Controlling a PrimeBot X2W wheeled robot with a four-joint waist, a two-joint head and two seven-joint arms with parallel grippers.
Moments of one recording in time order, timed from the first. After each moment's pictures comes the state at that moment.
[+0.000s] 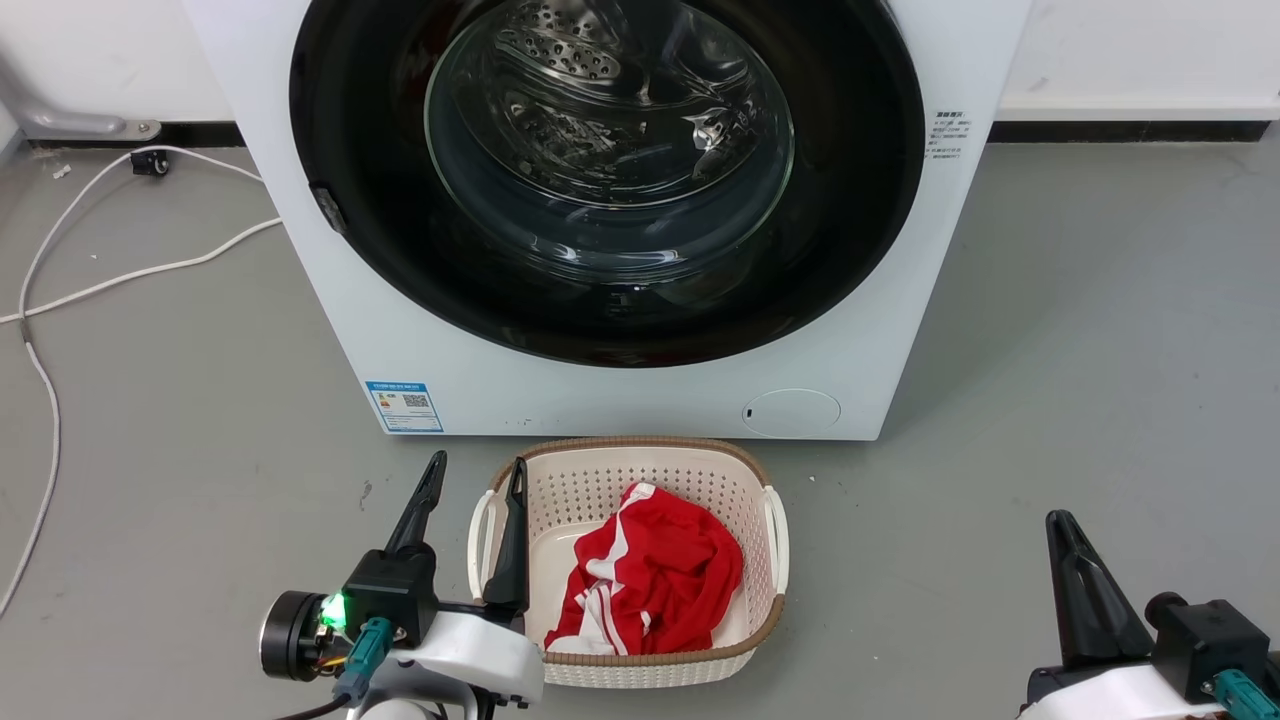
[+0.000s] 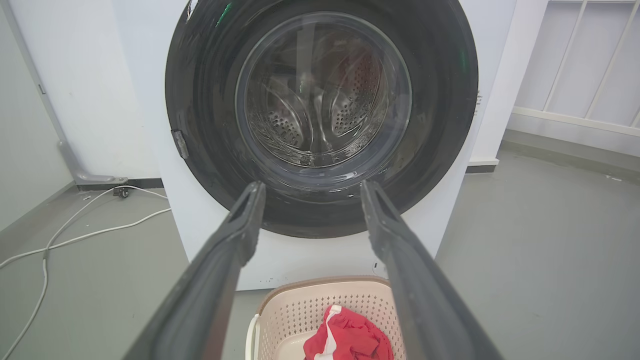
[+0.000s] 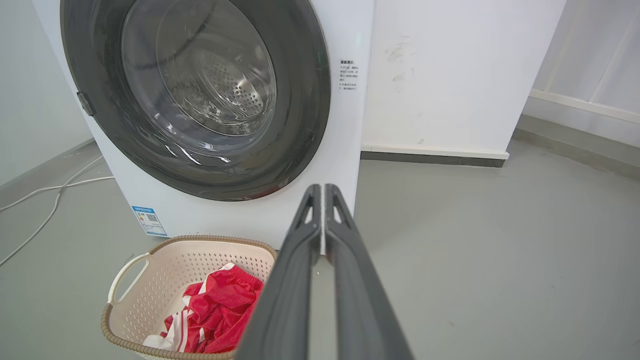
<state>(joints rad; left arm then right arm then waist) -0.08 0.05 -0.18 0.17 -0.10 0.03 -0.26 0.11 -0.05 -0.05 0.01 0.03 0.13 -0.18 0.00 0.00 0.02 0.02</state>
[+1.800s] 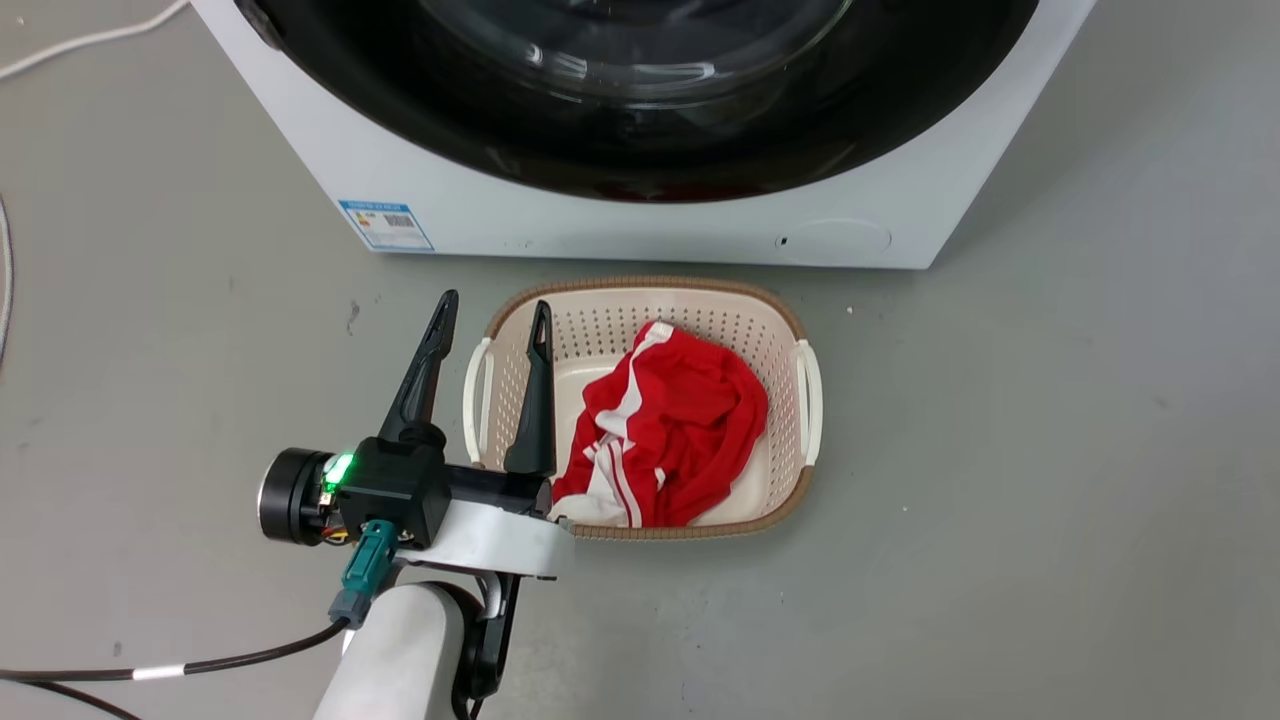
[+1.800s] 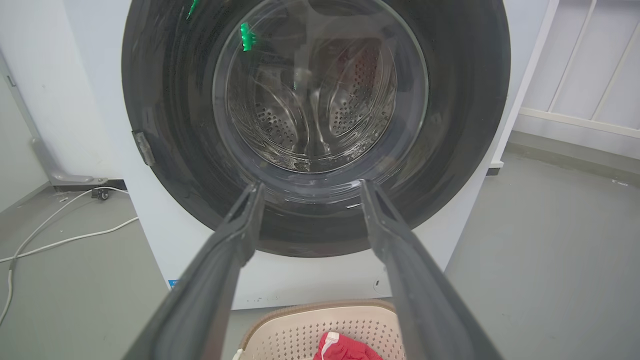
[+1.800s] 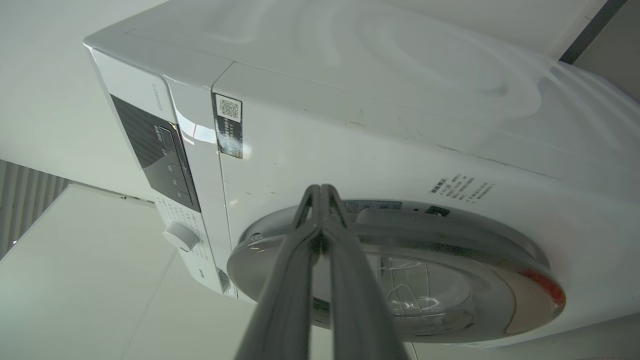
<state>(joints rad) -0.25 0.05 -0.24 0.05 -0.12 0.07 -0.26 -0.96 -0.50 0.04 0.65 1.81 0.13 0.28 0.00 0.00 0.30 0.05</state>
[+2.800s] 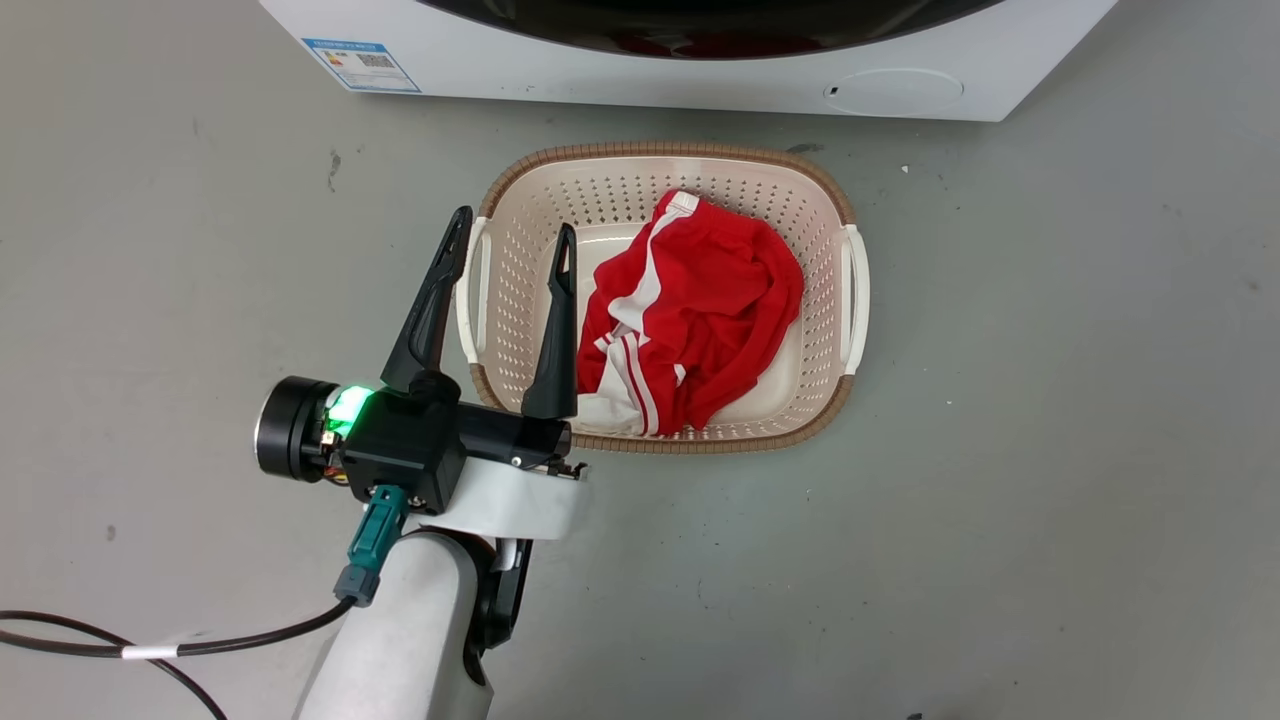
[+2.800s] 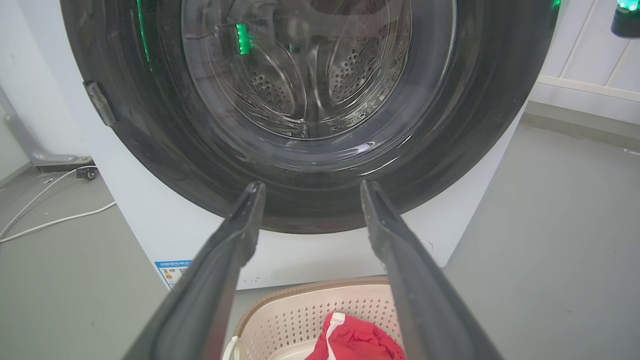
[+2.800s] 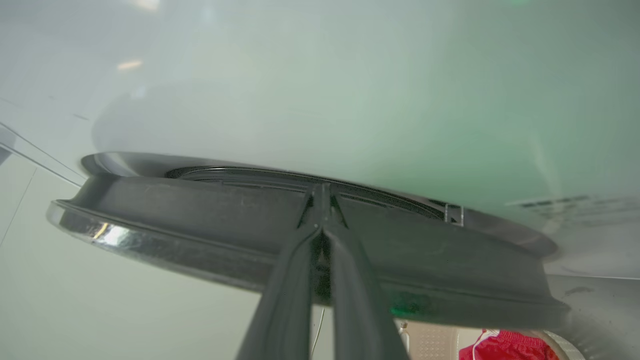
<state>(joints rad) -0.34 0.05 -0.27 -0.01 -0.08 0.08 -0.26 -1.50 -0.44 0.39 0.90 1.59 0.13 0.53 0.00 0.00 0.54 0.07</state>
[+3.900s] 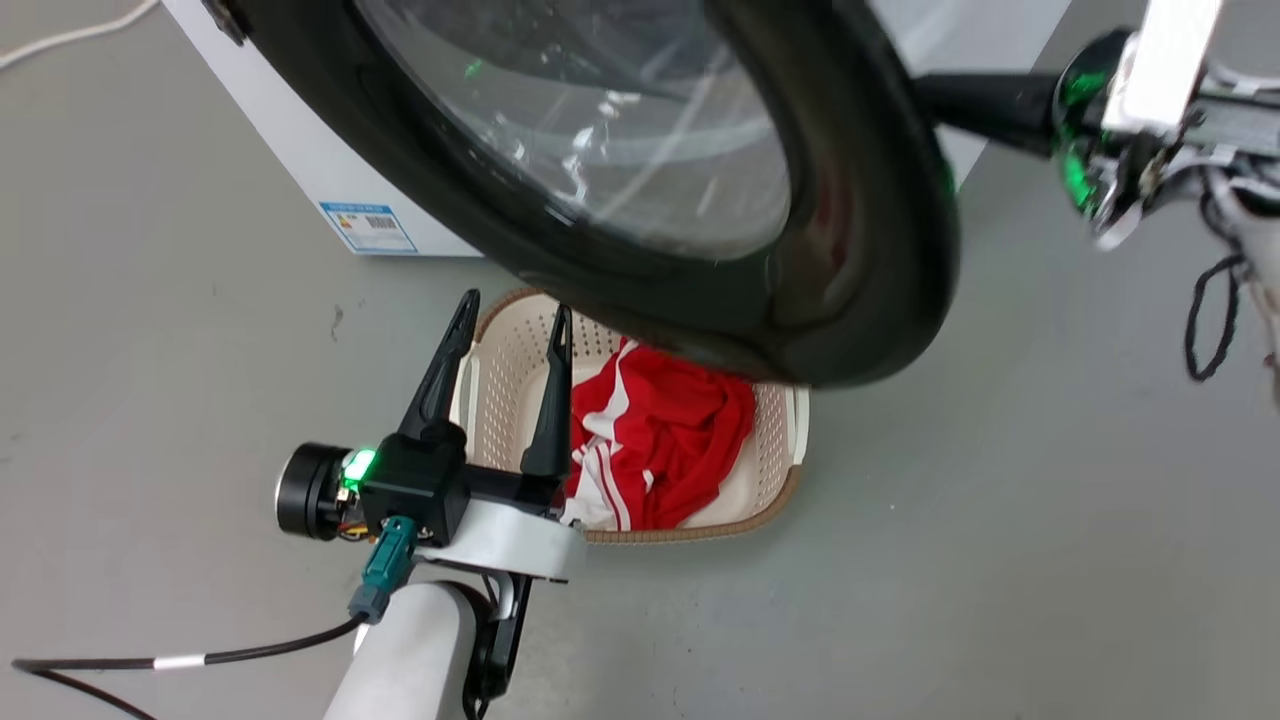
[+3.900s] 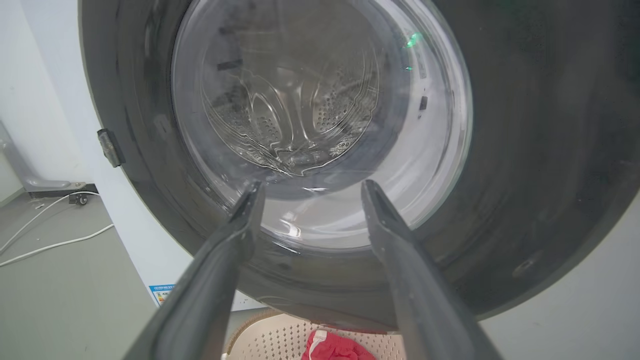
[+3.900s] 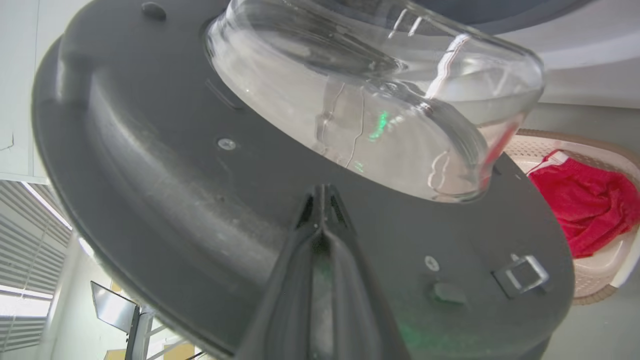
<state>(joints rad) -0.28 0.05 -0.26 0.07 -0.10 0.06 -0.26 -1.15 -0.39 0.50 0.64 1.72 0.13 0.90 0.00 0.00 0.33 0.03</state>
